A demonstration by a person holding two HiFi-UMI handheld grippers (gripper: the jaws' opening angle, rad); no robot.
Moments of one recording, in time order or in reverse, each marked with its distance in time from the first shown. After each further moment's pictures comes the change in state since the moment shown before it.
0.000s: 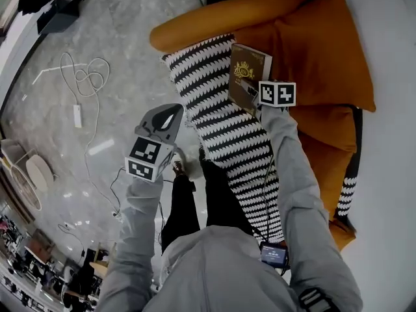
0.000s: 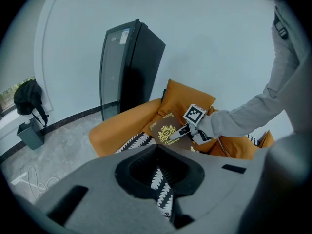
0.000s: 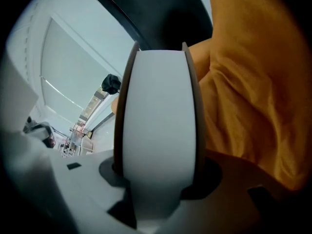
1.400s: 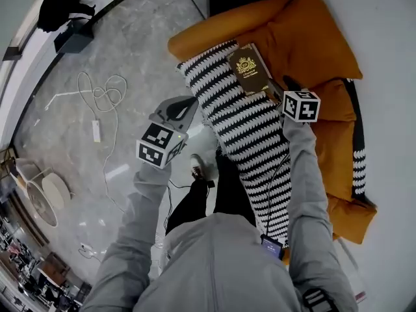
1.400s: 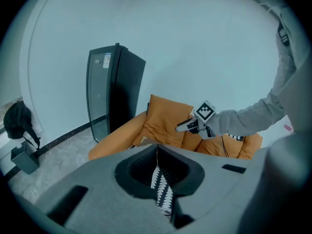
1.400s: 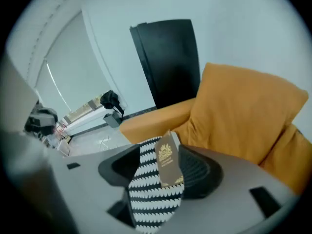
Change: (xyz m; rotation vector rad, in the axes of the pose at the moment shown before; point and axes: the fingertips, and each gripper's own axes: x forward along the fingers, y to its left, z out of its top) left arm -0.082 -0.037 0.046 0.153 -0.094 -0.128; right arm -0.170 0.050 0.013 -0.146 -0.327 -0.230
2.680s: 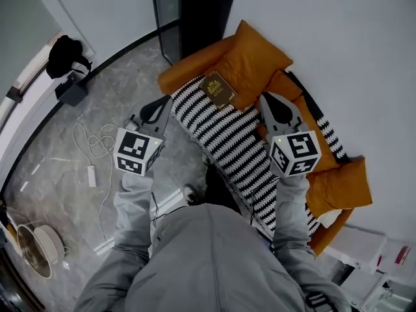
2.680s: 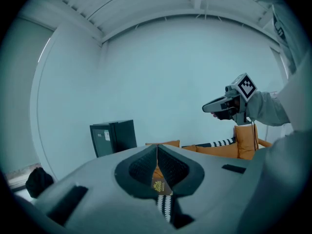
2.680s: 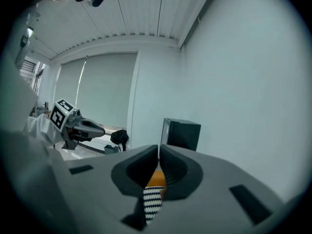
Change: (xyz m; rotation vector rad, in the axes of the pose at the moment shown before) left arm -0.264 -0.116 0.102 0.396 -0.427 0.066; right arm -0.416 0.276 0.059 -0.340 -0.630 -0.192
